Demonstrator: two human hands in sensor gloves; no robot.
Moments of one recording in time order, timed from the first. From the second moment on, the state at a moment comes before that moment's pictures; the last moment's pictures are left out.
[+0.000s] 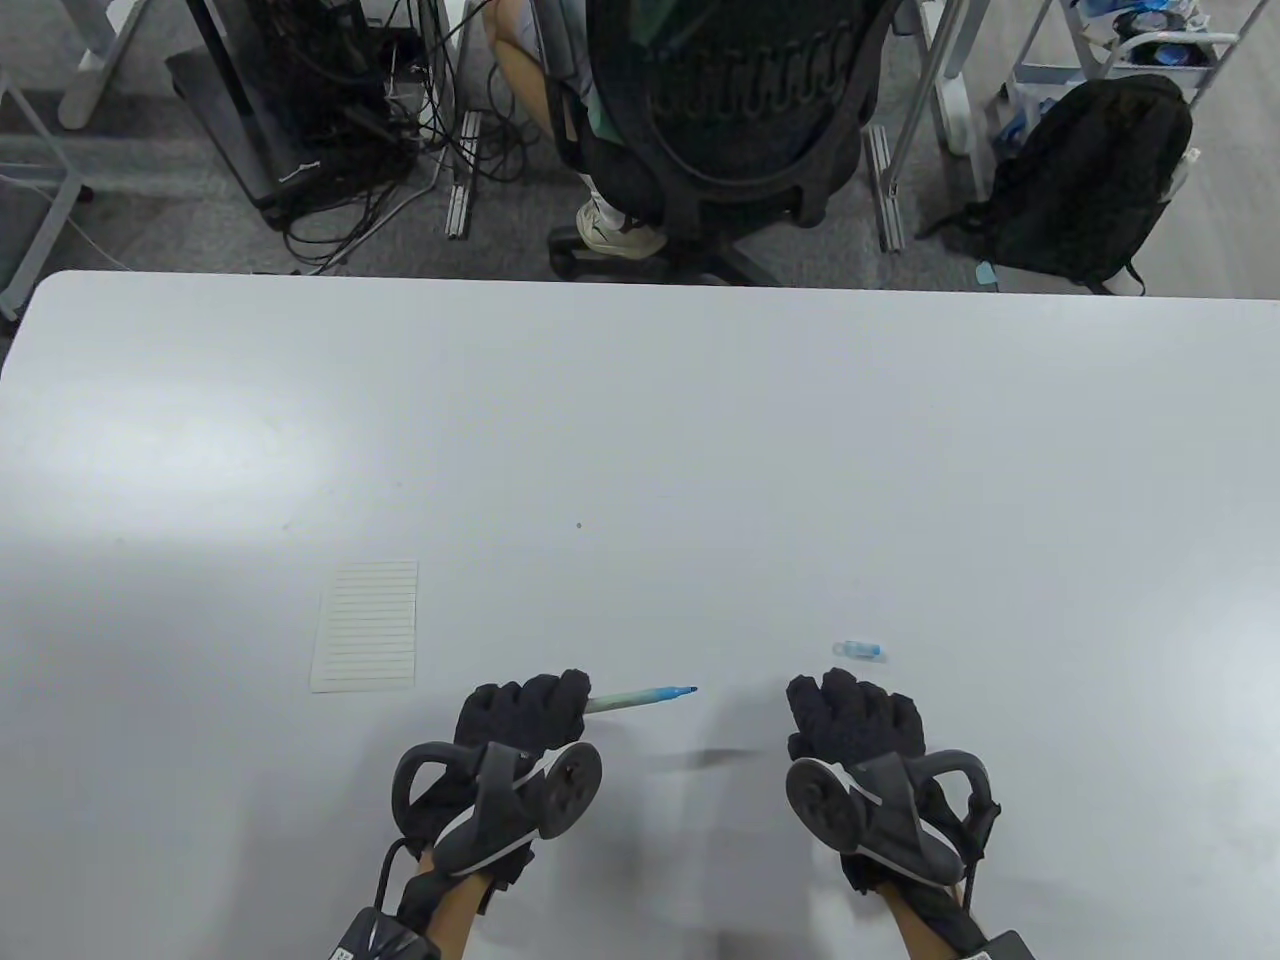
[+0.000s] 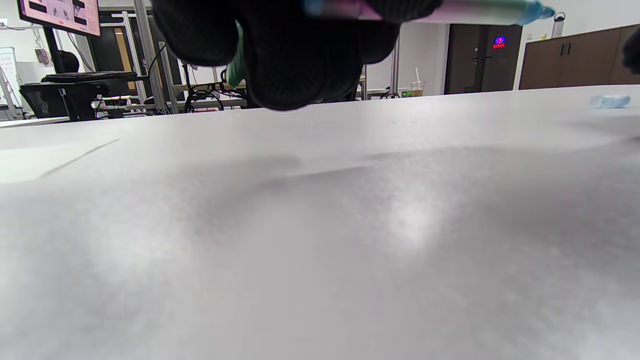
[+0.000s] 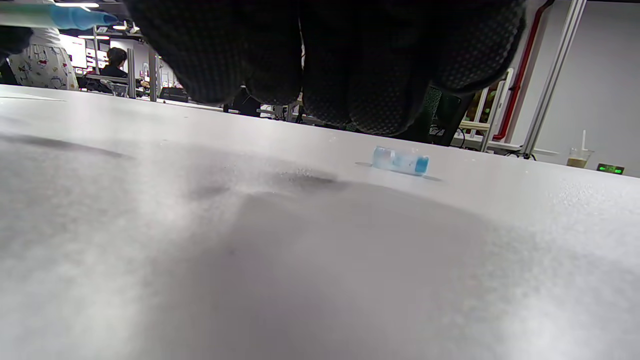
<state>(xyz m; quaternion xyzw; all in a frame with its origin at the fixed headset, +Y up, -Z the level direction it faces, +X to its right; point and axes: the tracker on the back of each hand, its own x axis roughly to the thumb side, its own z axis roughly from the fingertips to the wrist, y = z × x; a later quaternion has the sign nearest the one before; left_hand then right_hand) -0.120 -0.717 -0.129 -0.02 -0.13 -0.02 0.99 0.155 -0.722 -0.125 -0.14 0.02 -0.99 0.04</state>
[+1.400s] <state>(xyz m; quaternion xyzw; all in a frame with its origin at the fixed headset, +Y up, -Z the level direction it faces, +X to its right) -0.041 -0.691 -0.097 -0.02 -0.25 0.09 0.96 0.109 -0.711 -0.110 -0.20 0.06 -0.98 0.01</state>
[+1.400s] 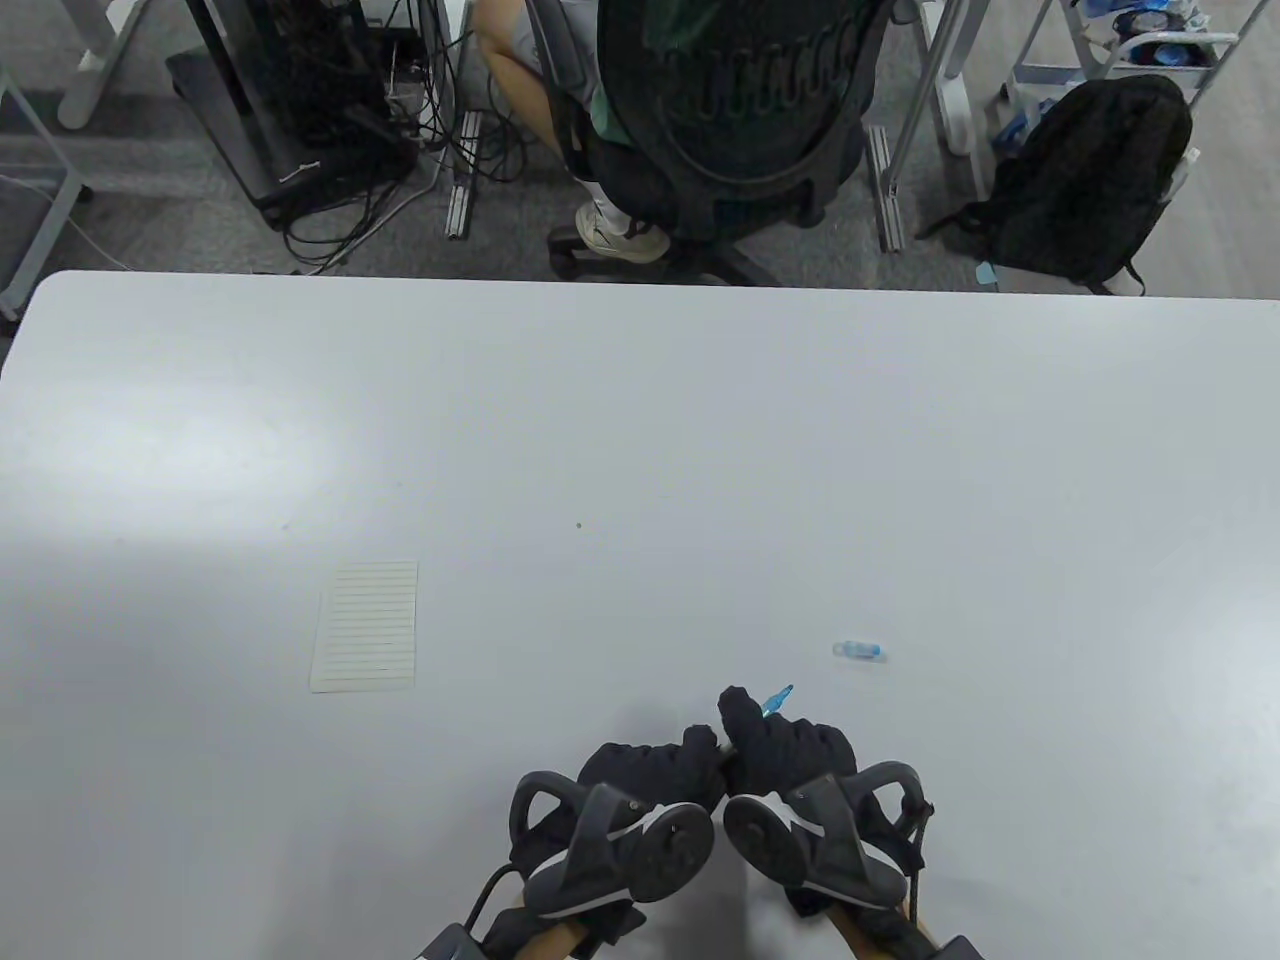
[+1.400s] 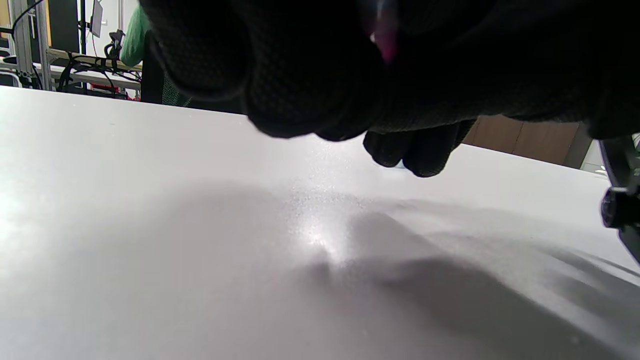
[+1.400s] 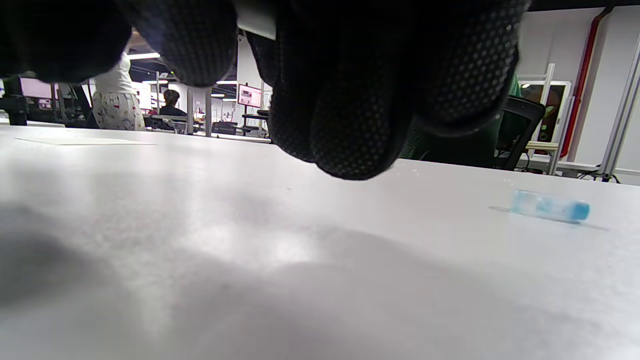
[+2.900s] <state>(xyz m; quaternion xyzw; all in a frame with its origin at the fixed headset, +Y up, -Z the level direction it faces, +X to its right) -0.162 -0.688 -0.155 0.00 0.00 -0.09 1.00 0.145 -0.698 -0.117 -0.13 0.12 -0.98 0.00</state>
